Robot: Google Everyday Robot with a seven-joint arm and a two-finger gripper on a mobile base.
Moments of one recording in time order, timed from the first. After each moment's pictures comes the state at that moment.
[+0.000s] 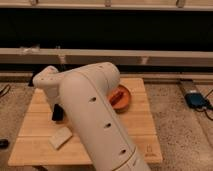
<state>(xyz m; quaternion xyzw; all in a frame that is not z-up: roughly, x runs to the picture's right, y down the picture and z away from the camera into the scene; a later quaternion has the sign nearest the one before) -0.284 0.111 0.867 -0.29 0.19 0.58 0.74</state>
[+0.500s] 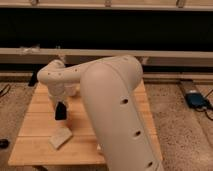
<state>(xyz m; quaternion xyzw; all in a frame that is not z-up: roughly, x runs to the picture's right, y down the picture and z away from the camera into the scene) -0.238 0.105 0.808 -0.31 0.17 0.56 0.75</state>
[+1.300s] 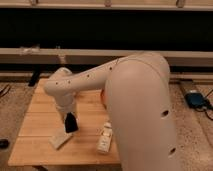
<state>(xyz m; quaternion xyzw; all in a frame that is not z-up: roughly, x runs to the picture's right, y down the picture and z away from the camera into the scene) -0.192 0.161 0.755 -0.33 0.18 0.48 0.80</state>
